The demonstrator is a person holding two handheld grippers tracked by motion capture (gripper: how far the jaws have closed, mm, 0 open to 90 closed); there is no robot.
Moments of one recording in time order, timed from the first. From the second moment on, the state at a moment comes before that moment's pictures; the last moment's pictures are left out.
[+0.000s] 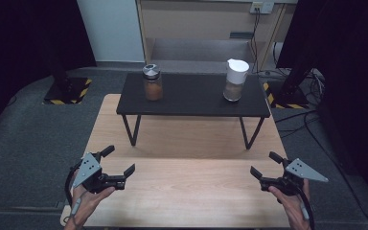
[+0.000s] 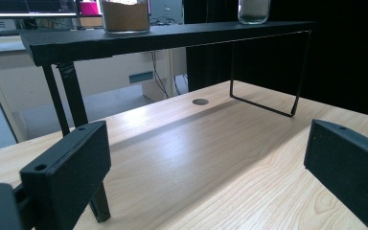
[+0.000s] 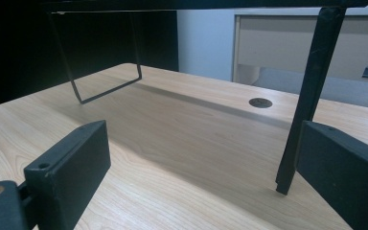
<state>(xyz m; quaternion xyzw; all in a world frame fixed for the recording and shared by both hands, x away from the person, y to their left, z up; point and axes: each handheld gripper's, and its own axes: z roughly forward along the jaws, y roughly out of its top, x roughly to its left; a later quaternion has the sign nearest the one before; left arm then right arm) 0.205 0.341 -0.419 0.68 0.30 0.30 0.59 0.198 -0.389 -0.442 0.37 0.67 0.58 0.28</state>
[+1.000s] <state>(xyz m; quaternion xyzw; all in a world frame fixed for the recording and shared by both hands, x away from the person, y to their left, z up) 0.210 0.341 -0.419 0.69 0.30 0.28 0.60 0.199 -0.386 -0.443 0.36 0.67 0.58 0.28</state>
